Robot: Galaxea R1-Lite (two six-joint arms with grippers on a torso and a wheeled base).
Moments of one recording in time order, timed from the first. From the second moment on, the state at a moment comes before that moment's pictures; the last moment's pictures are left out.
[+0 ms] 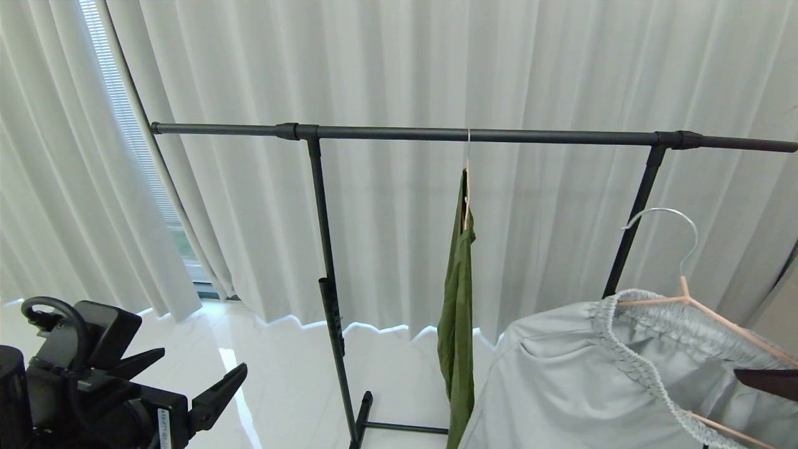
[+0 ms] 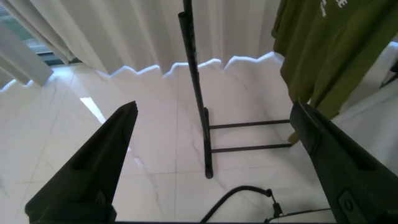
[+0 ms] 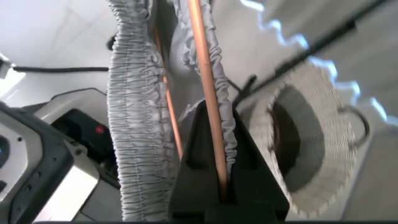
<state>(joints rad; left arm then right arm) -0.36 1.11 -0.22 -0.47 0.20 0.02 0.28 1.03 -0.85 0.56 0.13 -0.22</state>
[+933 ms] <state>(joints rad) -0.32 1.10 -0.22 -0.47 0.20 0.11 0.10 1.16 -0.88 0.18 0.13 -0.13</state>
